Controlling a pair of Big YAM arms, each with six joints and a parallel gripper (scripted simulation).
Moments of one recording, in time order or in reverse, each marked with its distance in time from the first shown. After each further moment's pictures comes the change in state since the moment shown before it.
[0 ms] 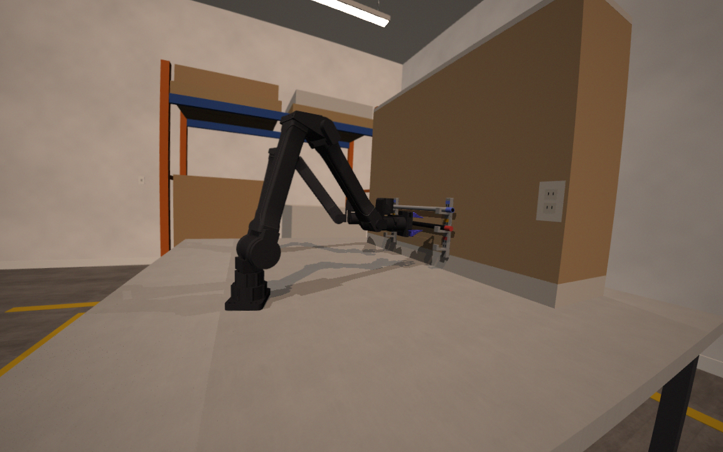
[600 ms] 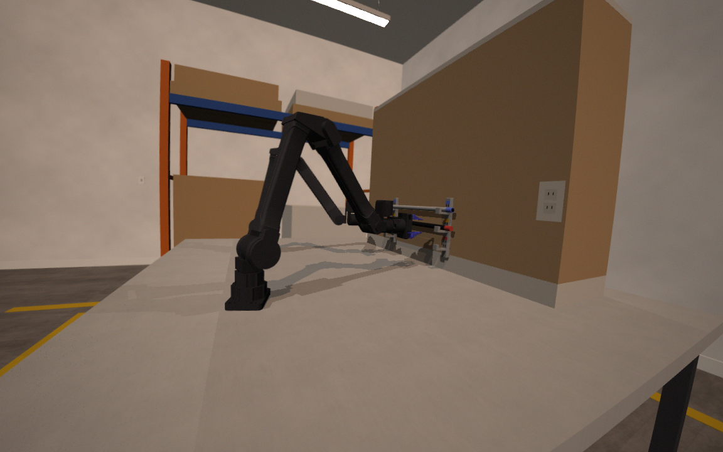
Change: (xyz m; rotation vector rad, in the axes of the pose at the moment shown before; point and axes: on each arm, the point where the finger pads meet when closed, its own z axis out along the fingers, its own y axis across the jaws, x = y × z) left arm 0.001 -0.006 0.000 0.001 0.000 0.000; right arm 0.001 0.008 -0.002 0.002 0.003 0.001
